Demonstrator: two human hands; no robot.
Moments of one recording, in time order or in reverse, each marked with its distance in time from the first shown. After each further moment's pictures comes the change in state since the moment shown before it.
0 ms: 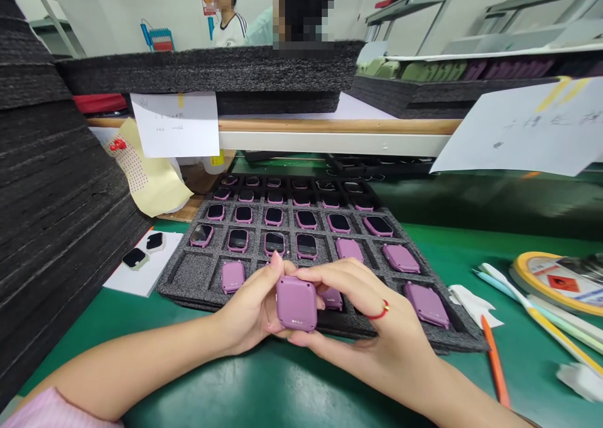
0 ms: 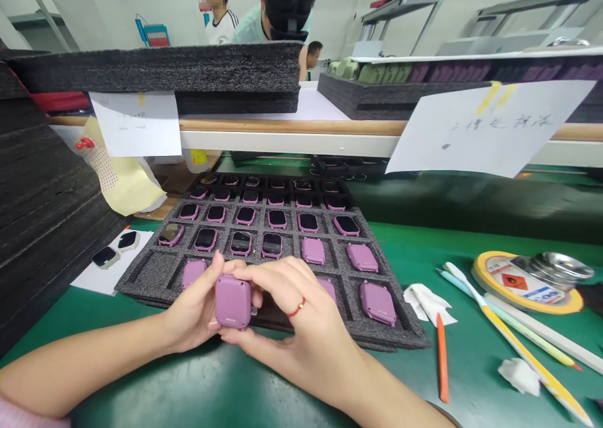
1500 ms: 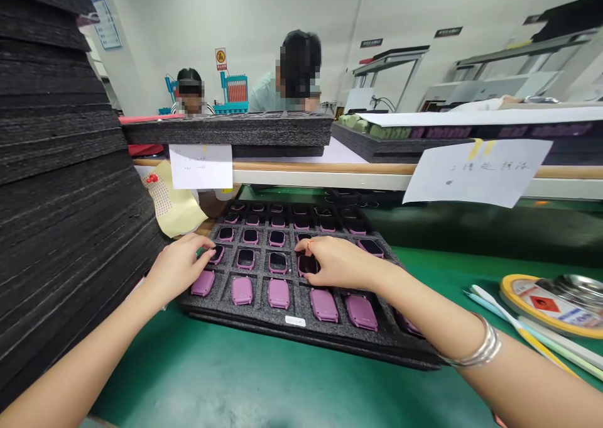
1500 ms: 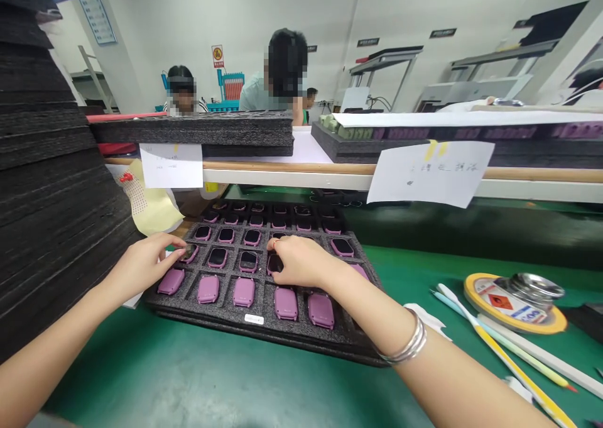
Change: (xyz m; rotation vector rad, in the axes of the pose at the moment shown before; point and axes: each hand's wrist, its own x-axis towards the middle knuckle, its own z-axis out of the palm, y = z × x) left_hand -0.060 0.110 -0.085 1.898 0.701 0.238; right_hand 0.077 0.065 -0.012 -0.437 -0.688 0.306
